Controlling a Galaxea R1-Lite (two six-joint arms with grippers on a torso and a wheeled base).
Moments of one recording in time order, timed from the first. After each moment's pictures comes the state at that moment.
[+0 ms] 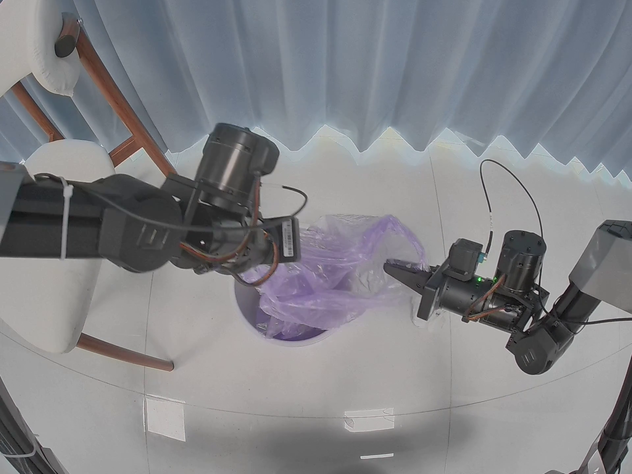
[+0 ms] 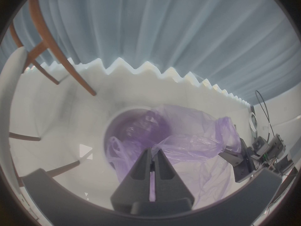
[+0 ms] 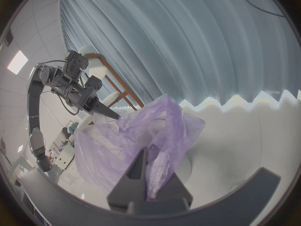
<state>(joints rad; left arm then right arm) -0.62 1.91 -1.40 0.13 0.20 -0.44 0.43 2.07 -0.66 -1.32 0.49 0.09</state>
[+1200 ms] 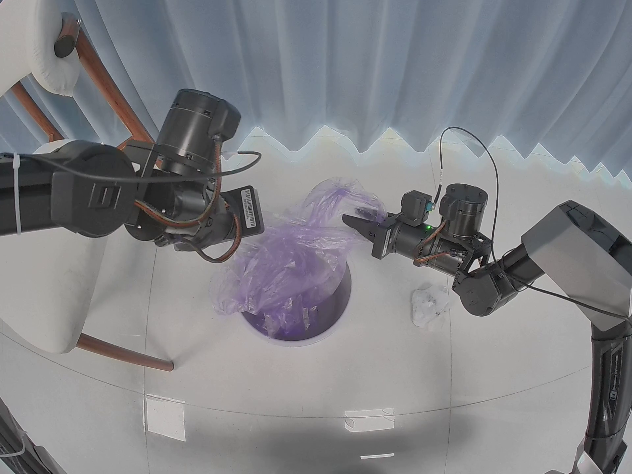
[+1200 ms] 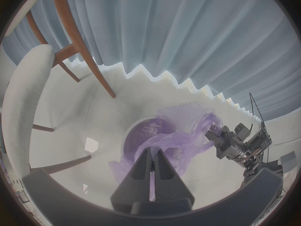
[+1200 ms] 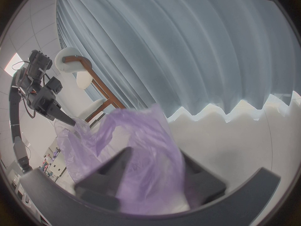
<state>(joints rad) -0.56 1.83 -1.47 0.29 0.30 -0.53 0.44 2.31 -1.29 -1.00 0.46 0.13</state>
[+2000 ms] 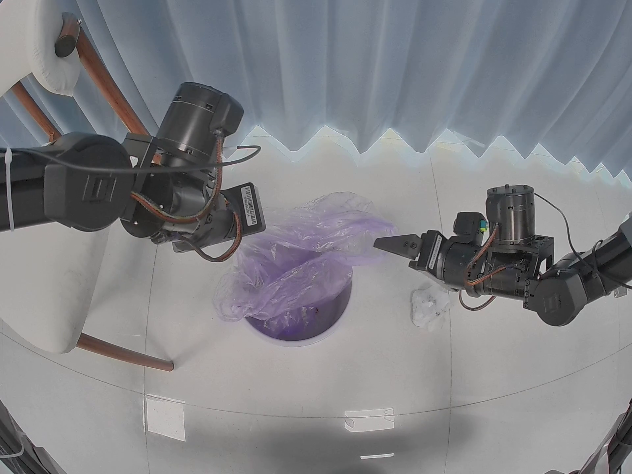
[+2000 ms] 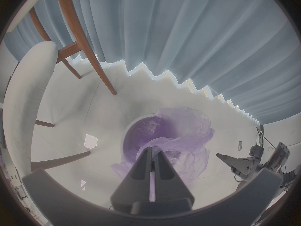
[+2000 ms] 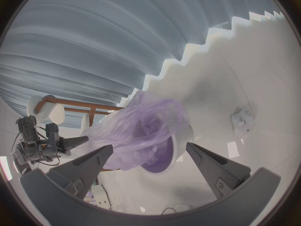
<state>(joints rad) -0.58 1.82 -1.50 0.35 0.31 -0.58 0.47 1.89 -0.93 -0.57 0.27 0.66</state>
